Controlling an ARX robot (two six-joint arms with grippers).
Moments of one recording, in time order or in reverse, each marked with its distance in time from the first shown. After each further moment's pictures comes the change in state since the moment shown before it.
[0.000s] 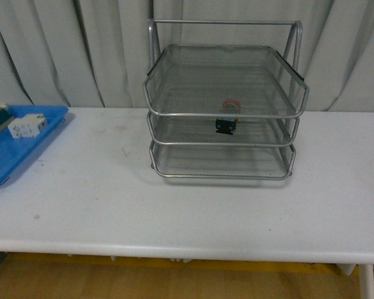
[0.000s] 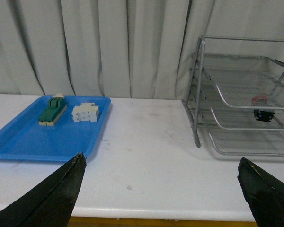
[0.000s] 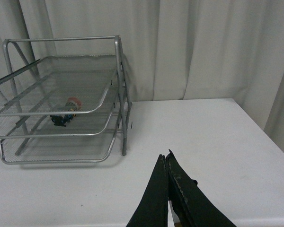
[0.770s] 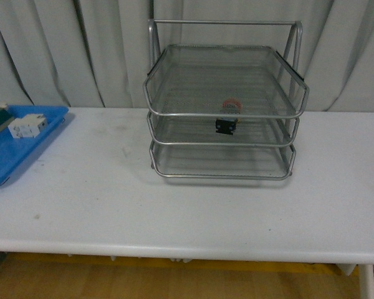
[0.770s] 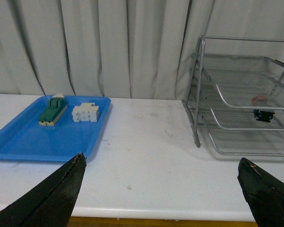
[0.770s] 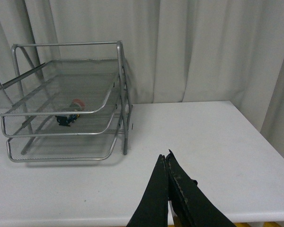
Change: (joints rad) left arm 0.000 0.000 0.000 0.000 0.000 0.000; right arm 0.000 -0.356 0.000 -0.343 0.000 0.000
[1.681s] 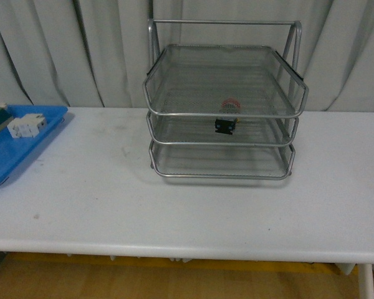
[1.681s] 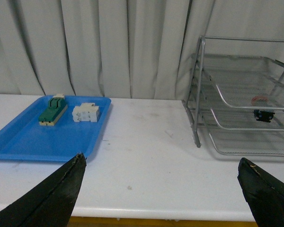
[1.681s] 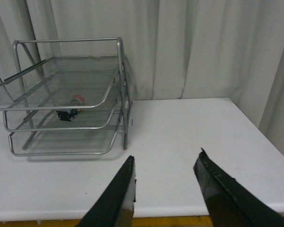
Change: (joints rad) left arm 0.000 0.000 0.000 0.000 0.000 0.000; right arm 0.000 -0.180 0.000 -0.191 0.002 -0.001
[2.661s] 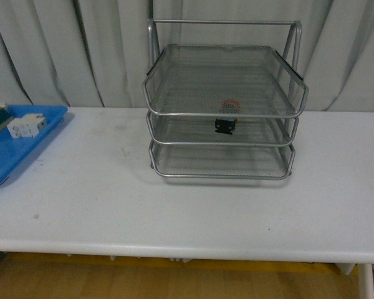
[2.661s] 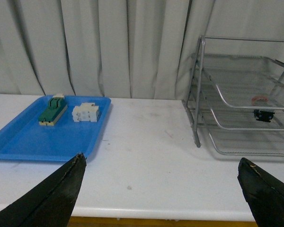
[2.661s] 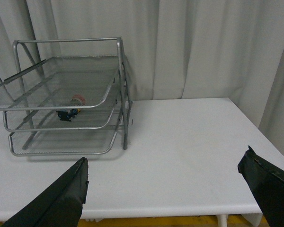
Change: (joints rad) left arm 0.000 0.000 0.000 0.000 0.000 0.000; right arm 0.000 0.000 0.000 0.000 0.000 0.000
